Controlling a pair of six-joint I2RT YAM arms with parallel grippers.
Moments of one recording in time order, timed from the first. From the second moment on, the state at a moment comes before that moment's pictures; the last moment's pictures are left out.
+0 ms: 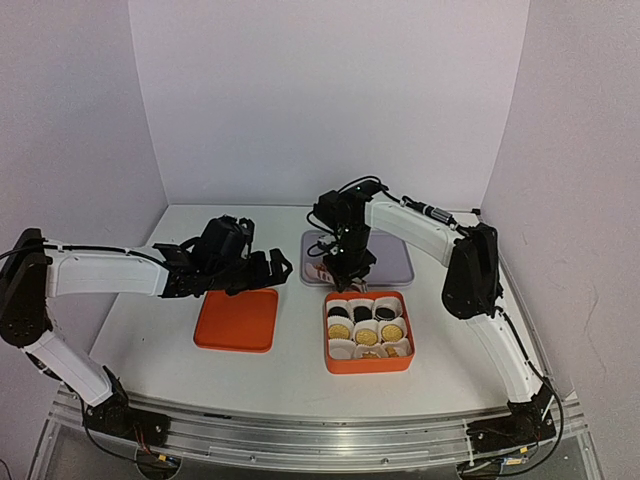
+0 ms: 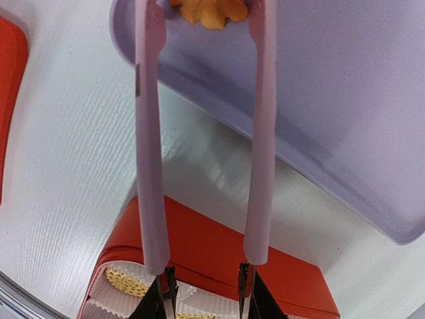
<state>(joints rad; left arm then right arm) -0.83 1.51 0.94 -0.07 -0.13 -0.79 0.76 2.51 2.45 -1.41 -0.01 0.17</state>
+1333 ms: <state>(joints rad) -0.83 1.50 0.92 -0.06 -0.13 -0.81 0.75 2.06 2.04 -1.41 -0.04 0.13</state>
